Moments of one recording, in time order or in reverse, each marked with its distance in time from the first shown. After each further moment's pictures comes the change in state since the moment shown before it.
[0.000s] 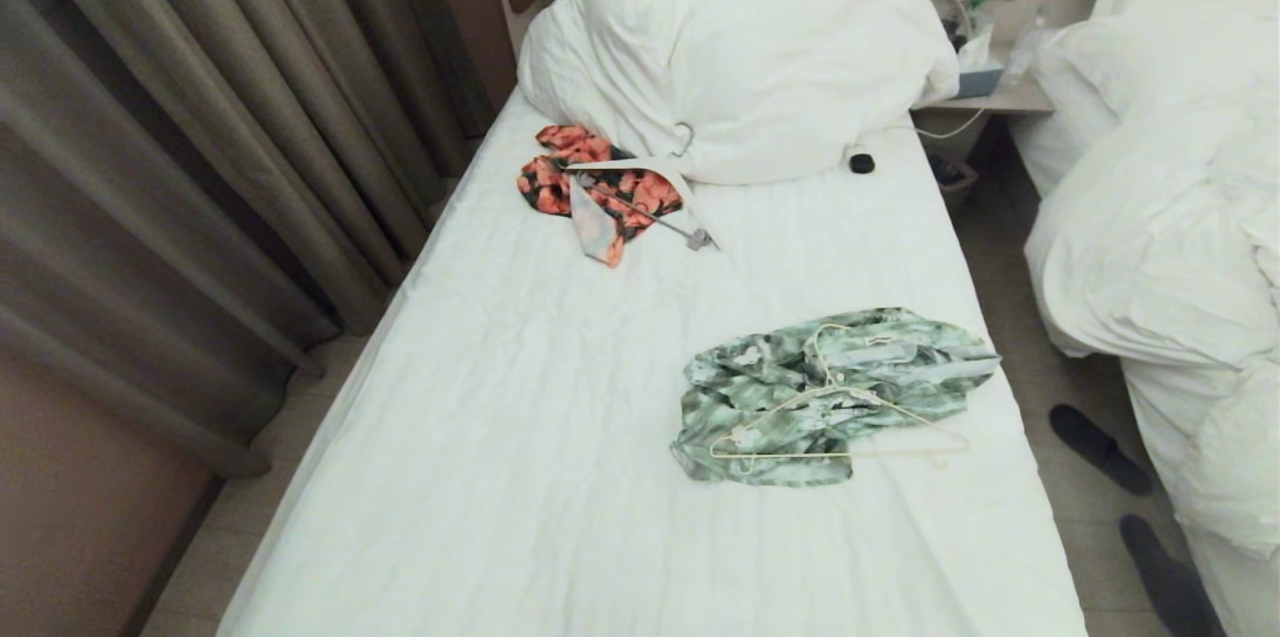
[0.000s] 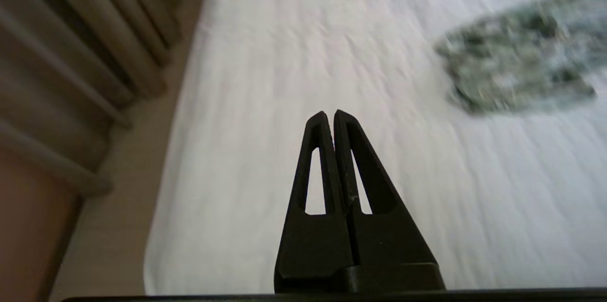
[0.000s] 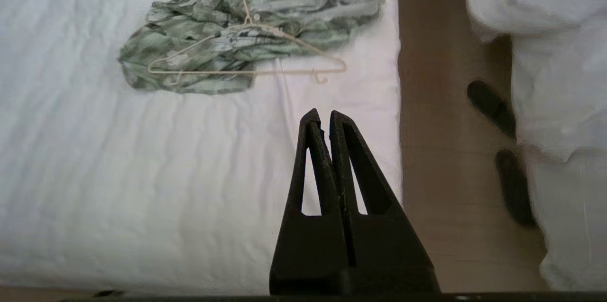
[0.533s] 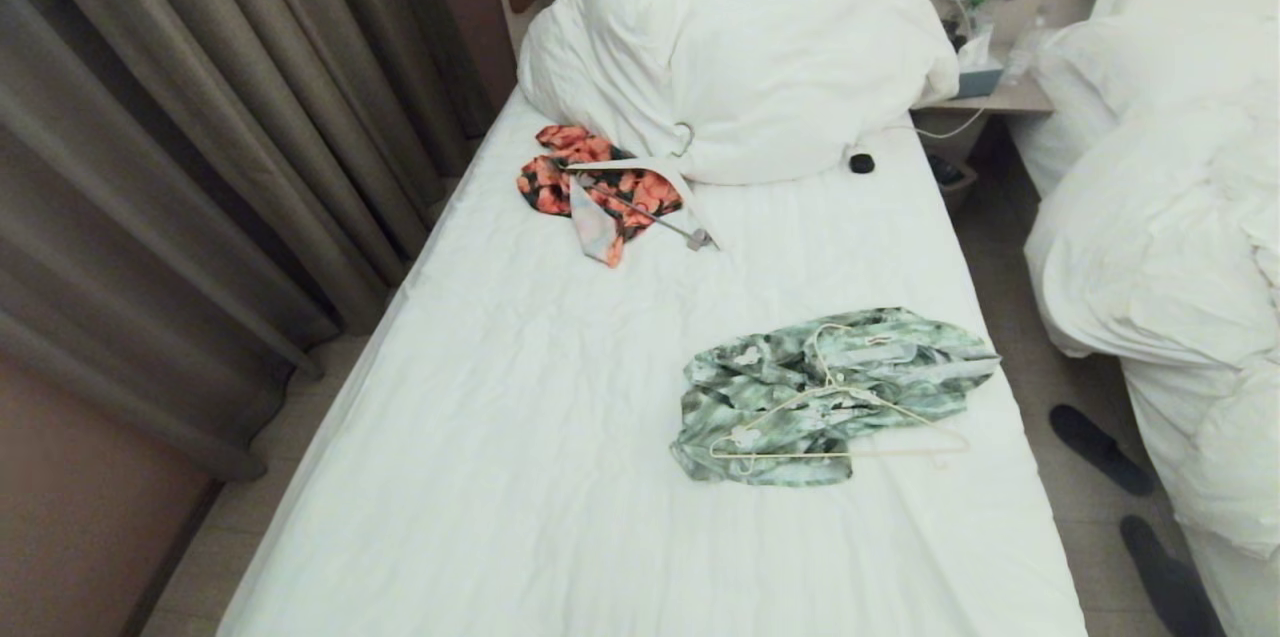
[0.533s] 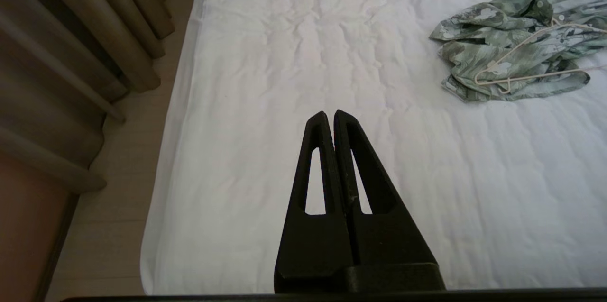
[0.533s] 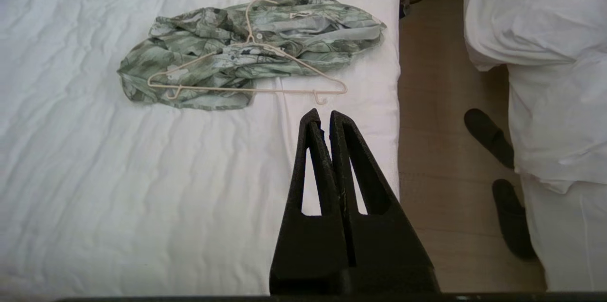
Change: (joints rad) left arm 0.000 -0.004 0.001 0.032 -0.018 0.006; right arm 0.000 -0.007 0.114 -0.173 0.017 -0.035
